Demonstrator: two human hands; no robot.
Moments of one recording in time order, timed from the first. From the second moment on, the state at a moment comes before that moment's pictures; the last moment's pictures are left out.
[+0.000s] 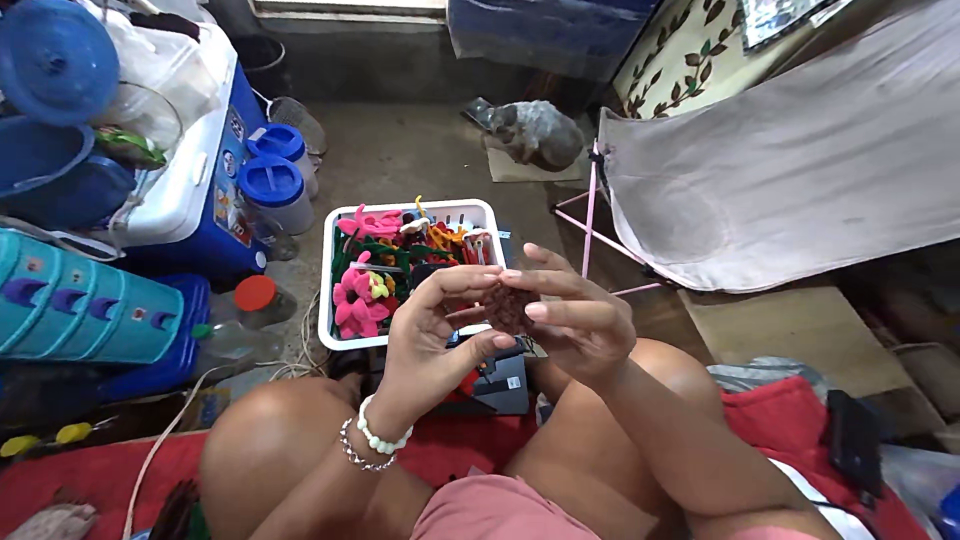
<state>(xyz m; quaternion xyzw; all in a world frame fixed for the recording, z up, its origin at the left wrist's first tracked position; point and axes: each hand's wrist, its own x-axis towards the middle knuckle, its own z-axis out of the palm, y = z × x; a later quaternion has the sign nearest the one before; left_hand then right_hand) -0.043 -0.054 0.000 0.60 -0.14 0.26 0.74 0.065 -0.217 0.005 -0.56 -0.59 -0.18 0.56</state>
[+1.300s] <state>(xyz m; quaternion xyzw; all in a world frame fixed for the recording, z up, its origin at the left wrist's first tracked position) -0.038 -0.057 -0.006 0.53 -0.04 0.13 0.84 0.071 -0.223 -0.004 -0.60 -0.58 -0.27 0.48</state>
